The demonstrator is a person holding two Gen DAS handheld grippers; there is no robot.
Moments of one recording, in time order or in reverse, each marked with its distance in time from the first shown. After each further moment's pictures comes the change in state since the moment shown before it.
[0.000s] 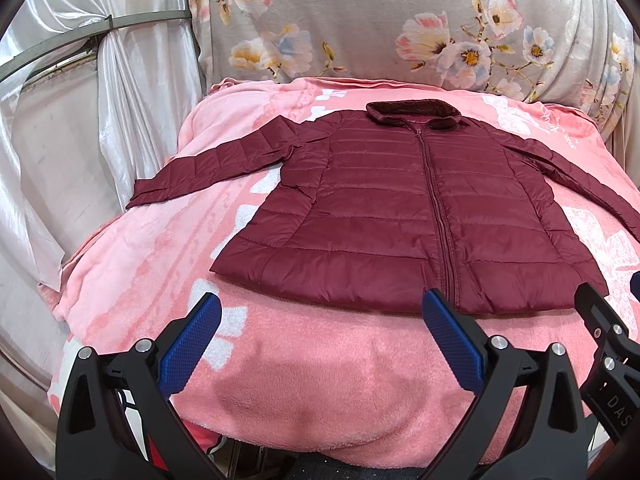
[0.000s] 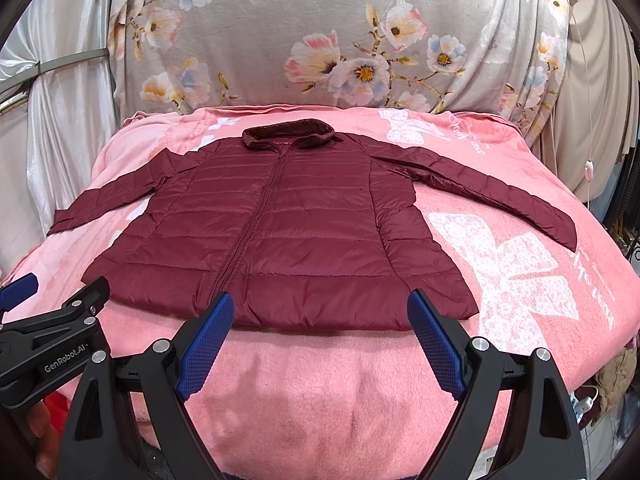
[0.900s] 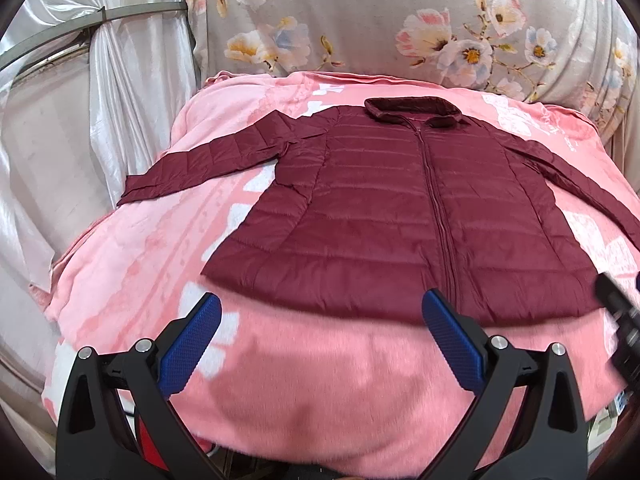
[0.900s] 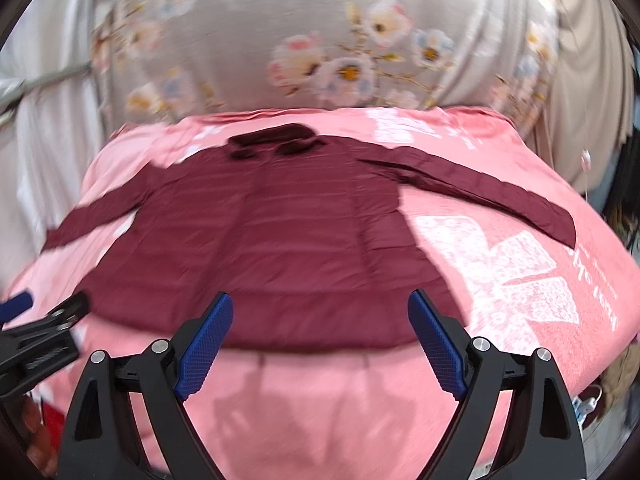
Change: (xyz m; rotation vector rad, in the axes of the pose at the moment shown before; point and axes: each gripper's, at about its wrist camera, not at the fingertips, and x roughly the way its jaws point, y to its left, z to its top) left arm 0.018 0.004 0.013 -0.017 0.026 -0.022; right arm 0.015 -0.042 0.015 0.082 -0.005 -0.008
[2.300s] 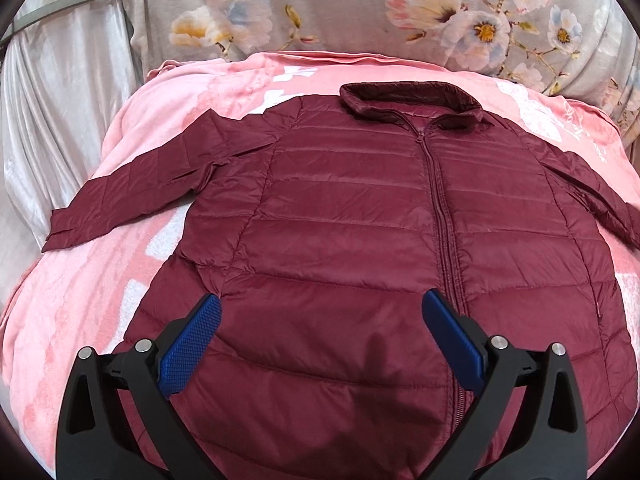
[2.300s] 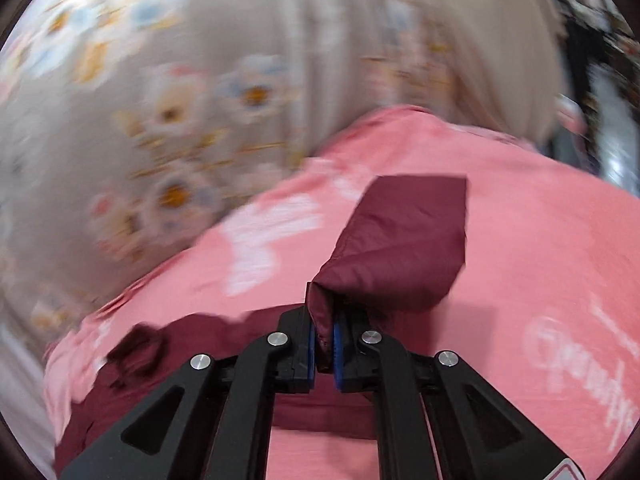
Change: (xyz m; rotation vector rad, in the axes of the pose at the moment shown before) left arm 0.168 -0.057 0.094 0.019 0.064 -0.043; right arm 0.207 -0.244 0.204 0.432 -0.179 -0.013
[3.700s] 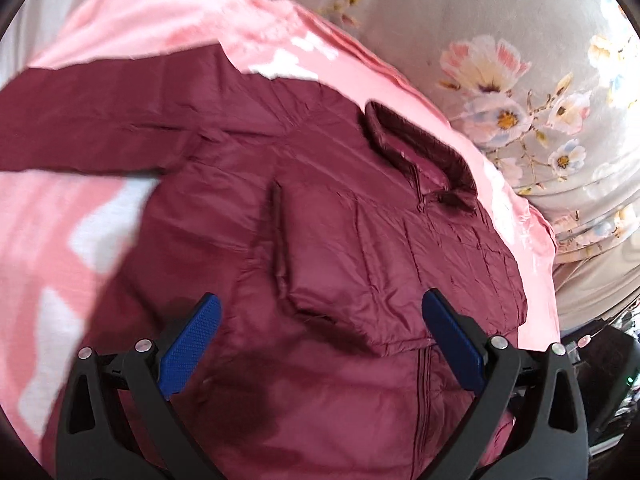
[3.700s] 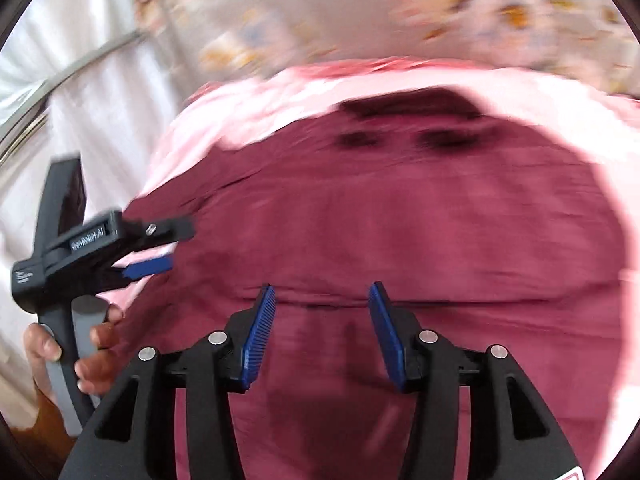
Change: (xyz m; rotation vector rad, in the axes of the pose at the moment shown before) left arm 0.080 0.094 0.051 -0.394 0.148 -0.424; right arm 0.005 0.236 -0.211 -0.528 0.449 0.421
